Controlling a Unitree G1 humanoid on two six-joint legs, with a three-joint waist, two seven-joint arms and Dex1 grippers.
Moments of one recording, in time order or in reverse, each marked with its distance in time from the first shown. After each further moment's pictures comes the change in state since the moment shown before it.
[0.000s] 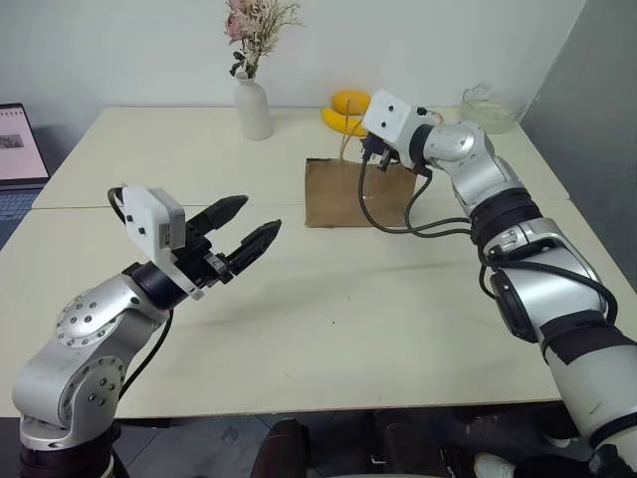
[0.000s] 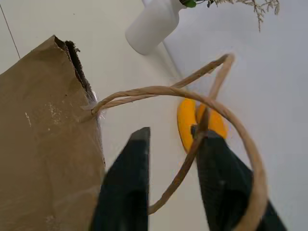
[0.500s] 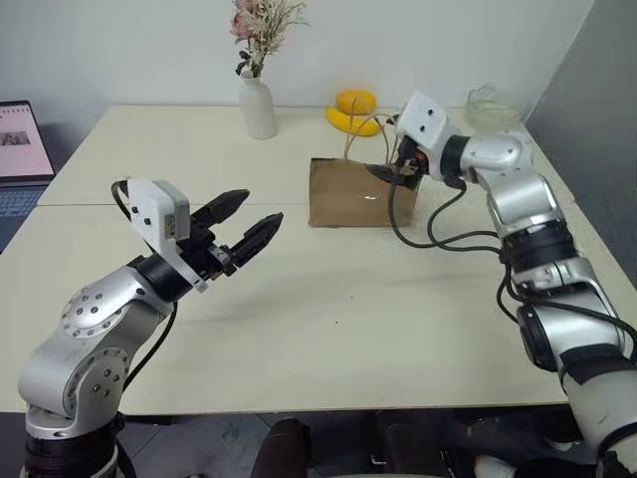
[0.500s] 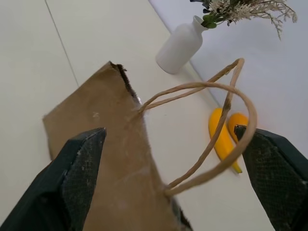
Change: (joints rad) left arm -0.053 -0.001 -0.039 0.046 0.008 0.016 0.020; right arm 0.341 -0.165 -0.104 -0.692 0.202 0.309 0.261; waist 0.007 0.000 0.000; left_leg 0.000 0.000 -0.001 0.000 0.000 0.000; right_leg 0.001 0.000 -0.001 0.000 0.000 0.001
